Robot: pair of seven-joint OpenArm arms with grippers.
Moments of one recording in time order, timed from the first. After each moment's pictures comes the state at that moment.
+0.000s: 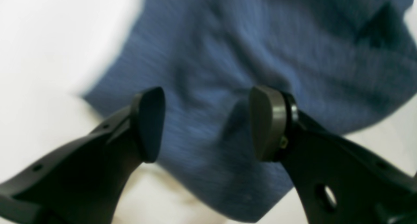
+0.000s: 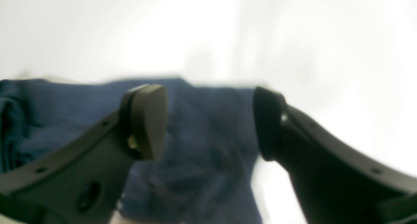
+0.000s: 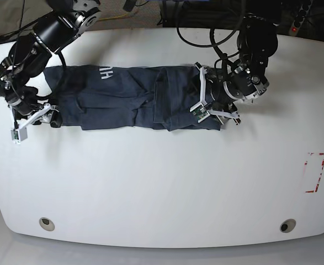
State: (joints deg) left arm 3.9 -8.2 8.8 105.8 -4.9 -42.8 55.2; right arm 10.1 6.9 48.9 93.6 29.9 40.7 -80.9
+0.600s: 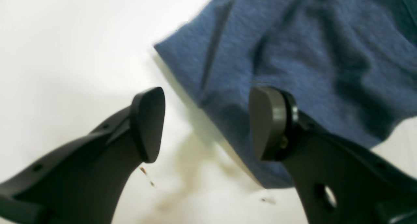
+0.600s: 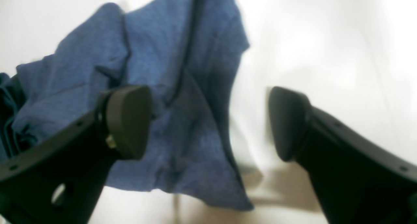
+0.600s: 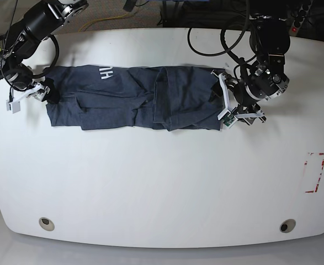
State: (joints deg) left arm 6.2 -7.7 -4.2 105.5 -7.4 -43.0 55.0; right arm 4.1 12.7 55.3 76.5 38.2 40.7 -78.9
